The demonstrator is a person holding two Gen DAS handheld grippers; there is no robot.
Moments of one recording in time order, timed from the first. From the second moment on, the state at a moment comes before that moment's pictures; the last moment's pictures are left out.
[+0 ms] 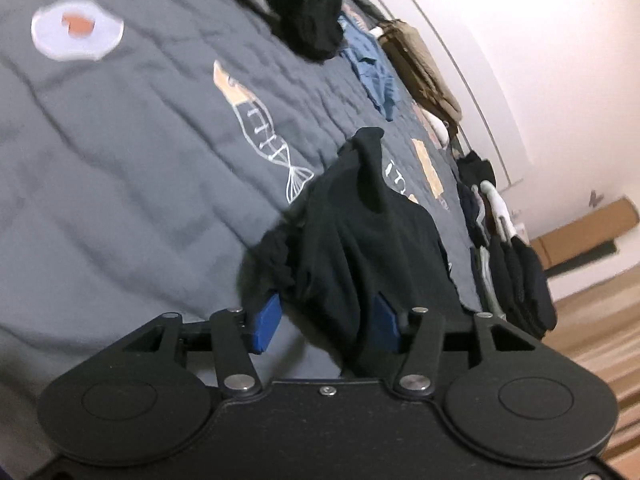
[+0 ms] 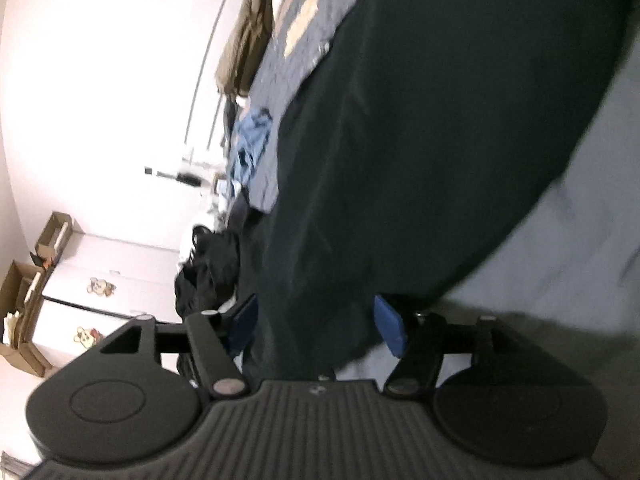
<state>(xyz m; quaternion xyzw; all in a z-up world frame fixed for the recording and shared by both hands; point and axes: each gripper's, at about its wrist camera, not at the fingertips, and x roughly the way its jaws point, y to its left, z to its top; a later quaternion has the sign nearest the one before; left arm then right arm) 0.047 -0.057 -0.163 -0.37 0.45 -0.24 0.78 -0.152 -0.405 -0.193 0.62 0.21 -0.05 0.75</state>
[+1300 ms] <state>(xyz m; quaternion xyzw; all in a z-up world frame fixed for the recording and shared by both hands) 0.056 -0.031 -0.161 -0.33 0.46 -0.24 0.79 -0.216 -0.426 -0.179 0.61 0.17 -0.21 0.74</state>
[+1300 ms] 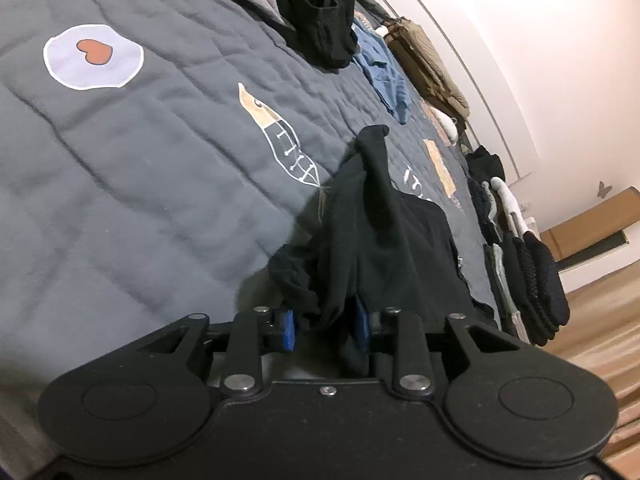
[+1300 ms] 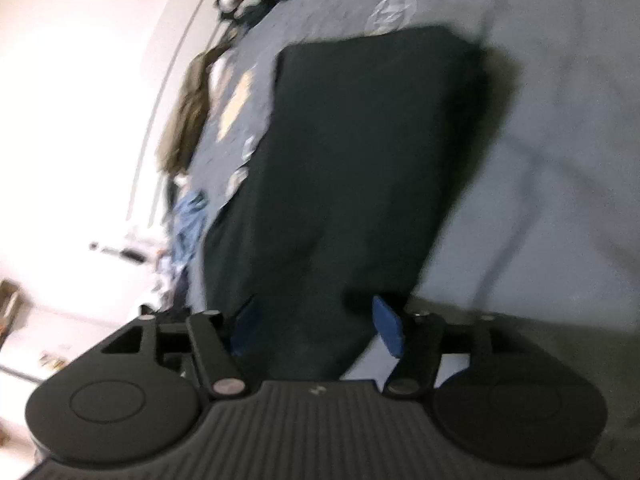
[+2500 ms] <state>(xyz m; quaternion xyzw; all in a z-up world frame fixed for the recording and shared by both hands) 0.040 -0.029 -0.139 -0.20 0.45 -0.33 0.81 -0.250 -0.537 -0.172 0.63 0.04 -0.30 0.72</state>
